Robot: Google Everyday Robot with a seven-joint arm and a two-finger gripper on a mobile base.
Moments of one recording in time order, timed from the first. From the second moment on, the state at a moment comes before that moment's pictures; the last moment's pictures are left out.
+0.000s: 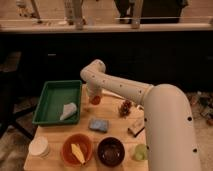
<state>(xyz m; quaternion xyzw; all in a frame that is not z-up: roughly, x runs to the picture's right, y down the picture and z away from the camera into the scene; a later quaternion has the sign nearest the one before) -0.067 0.060 0.881 -0.12 -0.26 -0.81 0.51</state>
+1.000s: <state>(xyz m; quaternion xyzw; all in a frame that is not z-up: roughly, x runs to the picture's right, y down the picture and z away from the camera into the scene) -0.064 0.102 0.759 -0.20 -0.27 -0.79 0.51</state>
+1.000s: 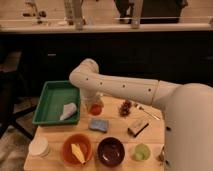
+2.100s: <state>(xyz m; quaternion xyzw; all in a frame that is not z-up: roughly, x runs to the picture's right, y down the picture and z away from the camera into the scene) -0.054 0.146 0.736 -0.23 -0.29 -0.77 0.52</state>
